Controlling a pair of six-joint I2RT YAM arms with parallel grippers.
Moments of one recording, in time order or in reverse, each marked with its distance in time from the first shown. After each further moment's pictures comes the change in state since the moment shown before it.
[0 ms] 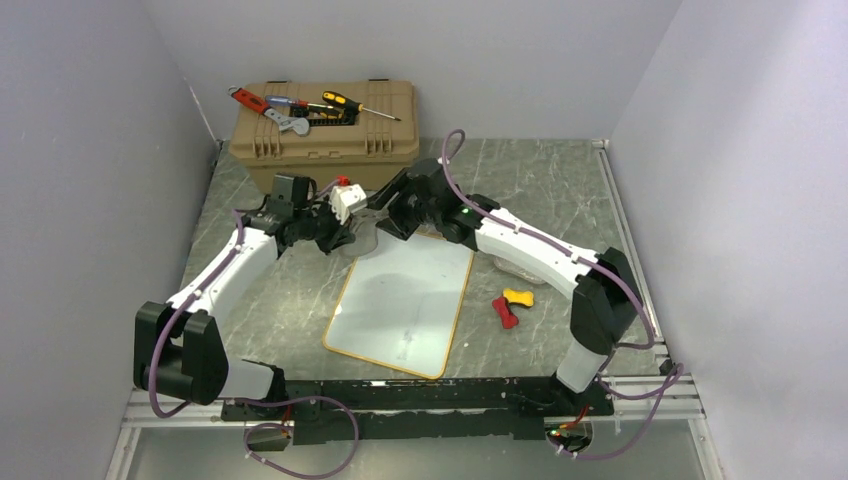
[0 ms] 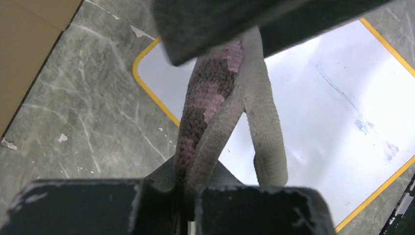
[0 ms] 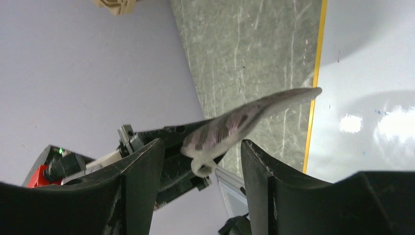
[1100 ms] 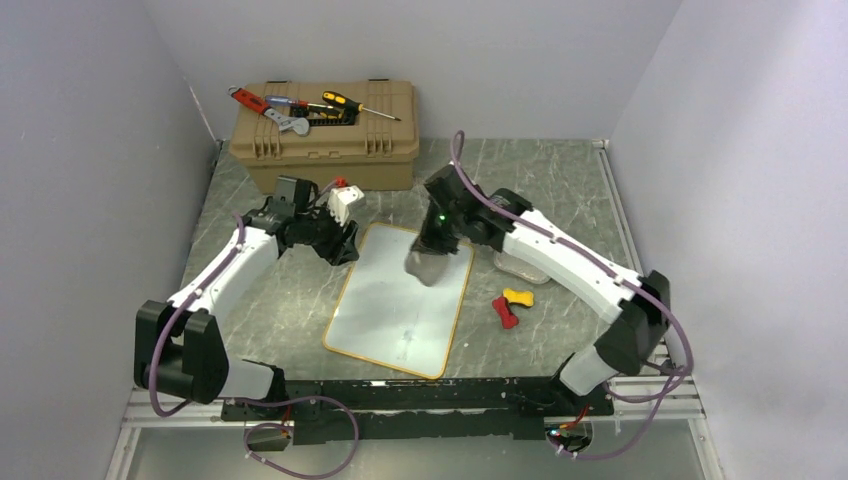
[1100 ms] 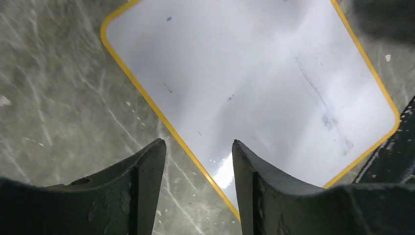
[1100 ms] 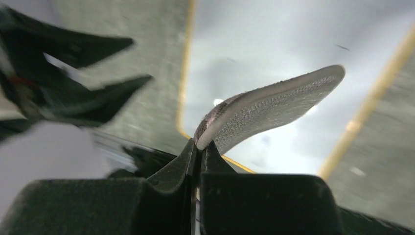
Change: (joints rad) left arm -0.005 0.000 0.005 -0.074 -0.029 -0.138; right arm 0.007 -0.108 0.063 -0.463 0.040 -0.360
